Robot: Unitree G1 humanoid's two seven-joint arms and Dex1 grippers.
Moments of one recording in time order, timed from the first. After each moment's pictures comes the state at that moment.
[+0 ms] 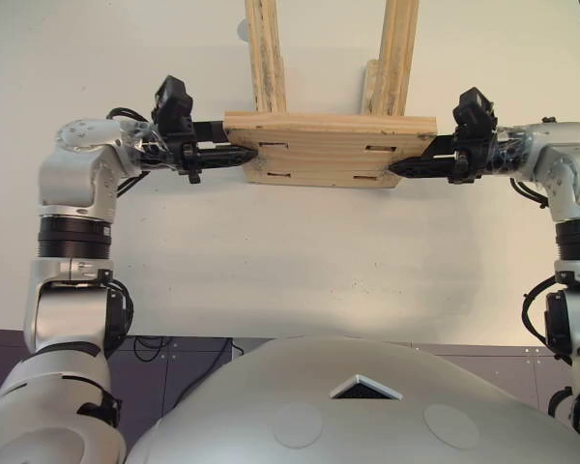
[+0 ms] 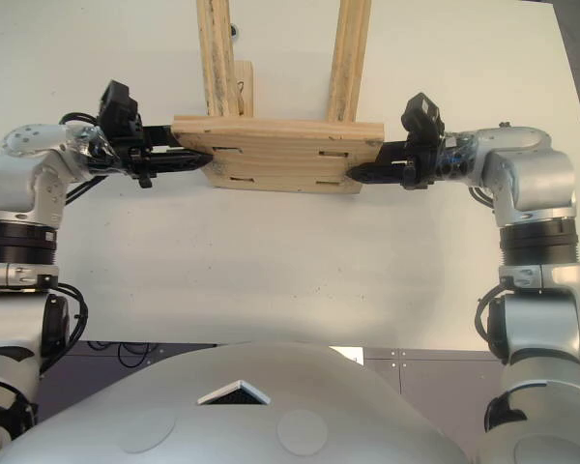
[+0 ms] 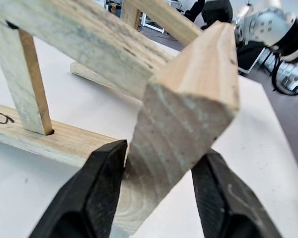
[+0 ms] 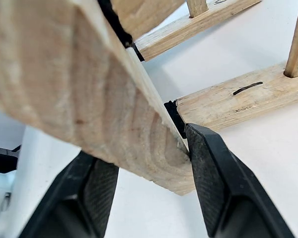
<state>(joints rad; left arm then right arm) -0.38 0.64 -0.05 0.19 -0.49 0.60 -1.33 -0.43 -0.71 0.12 0.17 0.44 0.79 1.31</state>
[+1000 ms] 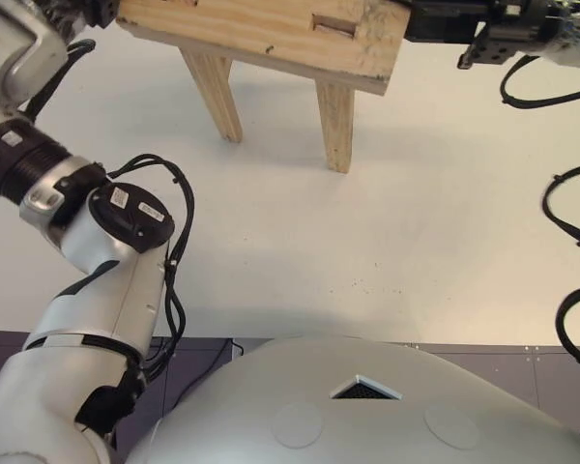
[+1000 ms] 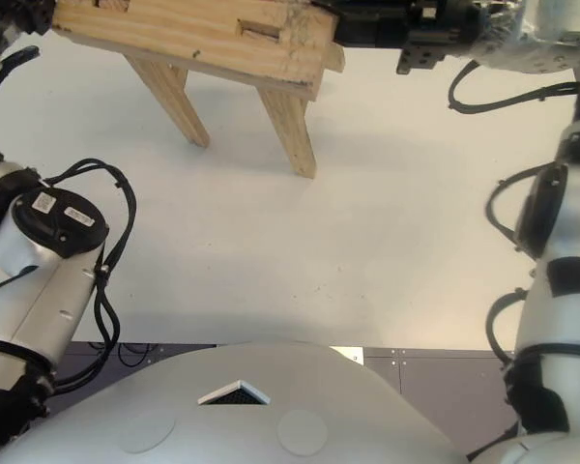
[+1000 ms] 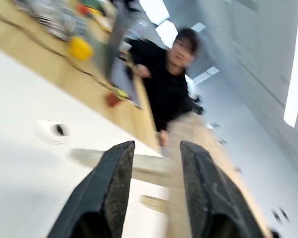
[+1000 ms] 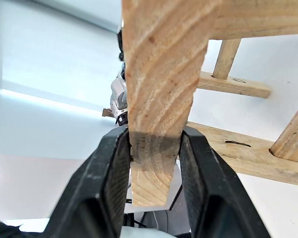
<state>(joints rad) -0.90 0.27 0.91 0.38 -0.85 1.31 0.19 -1.10 -0.63 -0.03 0.89 1.50 1.58 0.40</state>
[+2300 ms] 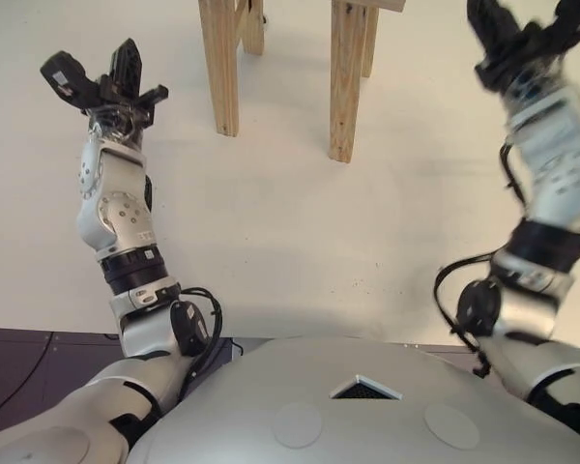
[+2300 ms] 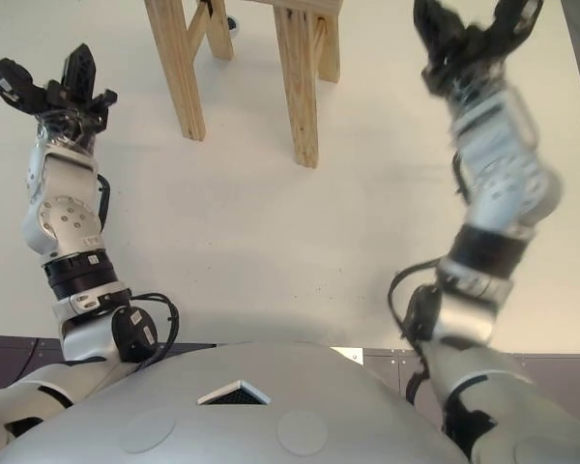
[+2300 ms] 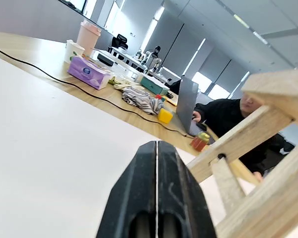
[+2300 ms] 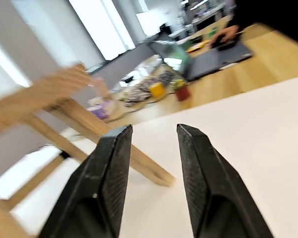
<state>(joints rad) -0.19 0.15 0.39 0.03 -0.50 0.28 -0.29 -0.19 -0.12 -0.21 -0.18 0.47 0.50 0.03</state>
